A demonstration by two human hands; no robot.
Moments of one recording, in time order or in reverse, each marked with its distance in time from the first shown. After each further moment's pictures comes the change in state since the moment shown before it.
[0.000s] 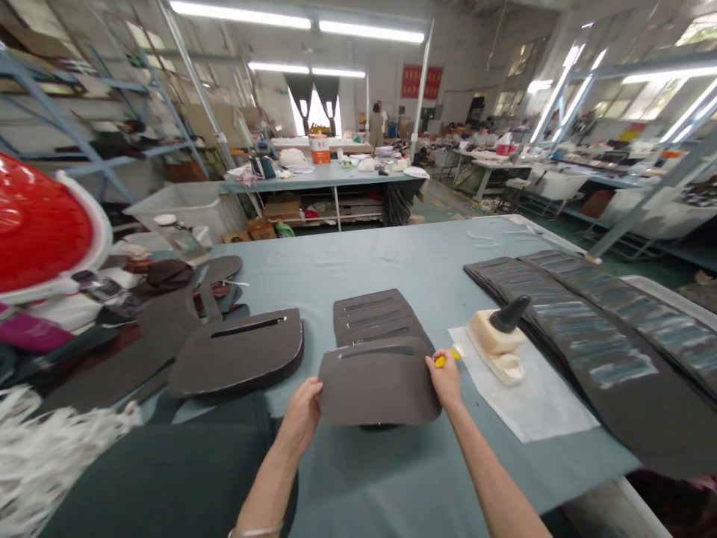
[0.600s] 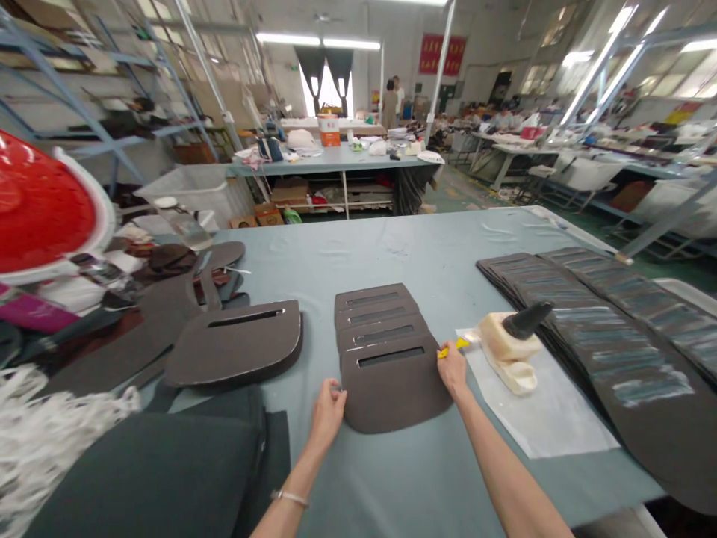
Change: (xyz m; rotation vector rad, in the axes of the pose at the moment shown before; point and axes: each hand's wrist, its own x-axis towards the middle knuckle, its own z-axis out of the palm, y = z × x) left_hand 0.051 -0.093 -0.008 0.785 0.237 0.119; right_hand 0.067 0.045 0.010 -0.677 -0.113 -0.074
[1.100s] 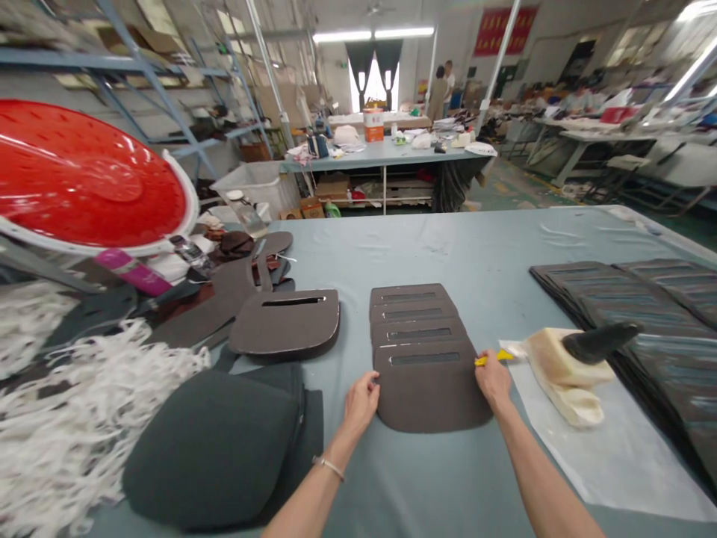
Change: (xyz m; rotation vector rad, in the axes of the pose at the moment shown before) left_hand -0.002 0.001 0.000 0.297 -0.027 0.121; right_hand 0.009 -0.008 -0.004 -0.229 -0.193 0.044
